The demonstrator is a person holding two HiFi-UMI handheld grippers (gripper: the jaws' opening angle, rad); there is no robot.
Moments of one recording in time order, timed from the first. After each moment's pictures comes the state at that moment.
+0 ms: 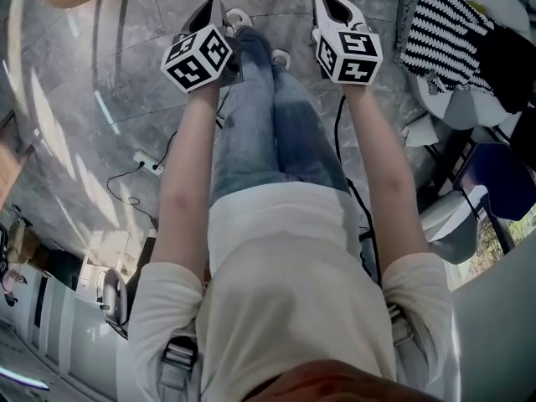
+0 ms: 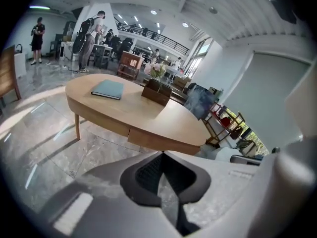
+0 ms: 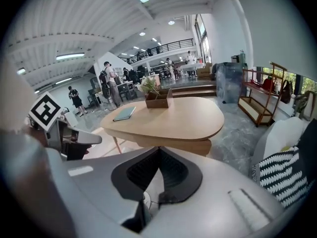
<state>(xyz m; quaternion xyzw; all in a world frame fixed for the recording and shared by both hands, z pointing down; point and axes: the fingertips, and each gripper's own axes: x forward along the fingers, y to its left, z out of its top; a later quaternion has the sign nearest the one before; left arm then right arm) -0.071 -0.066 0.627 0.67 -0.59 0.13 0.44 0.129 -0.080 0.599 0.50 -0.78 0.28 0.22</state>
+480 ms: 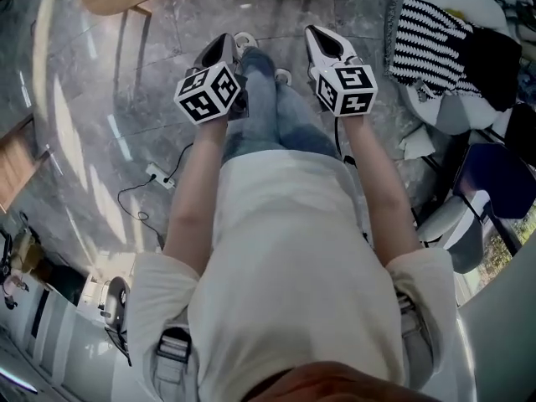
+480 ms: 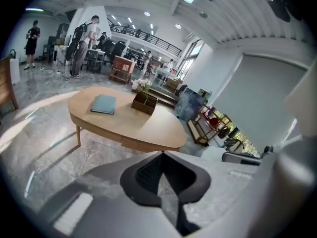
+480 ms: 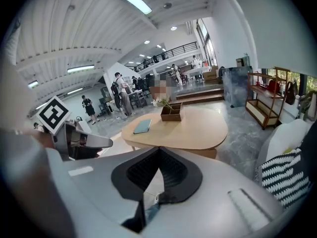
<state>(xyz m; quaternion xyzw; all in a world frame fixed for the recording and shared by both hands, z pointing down) -0.050 -0.005 0.491 0.70 -0.57 0.13 0.42 0.120 -0.014 0.468 0.46 -0.82 0.29 0.18</state>
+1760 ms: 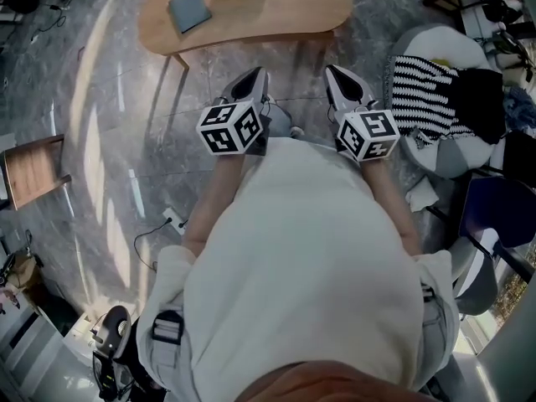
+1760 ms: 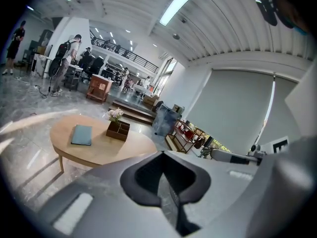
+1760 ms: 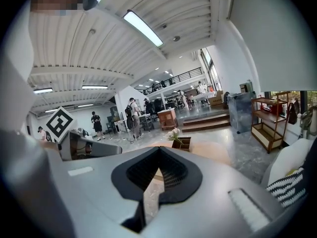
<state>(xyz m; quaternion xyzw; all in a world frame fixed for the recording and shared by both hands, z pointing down) -0.010 0.025 0.299 0.80 -0.50 0.06 0.33 0.128 0.027 0.270 0.46 -0.86 0.20 0.06</state>
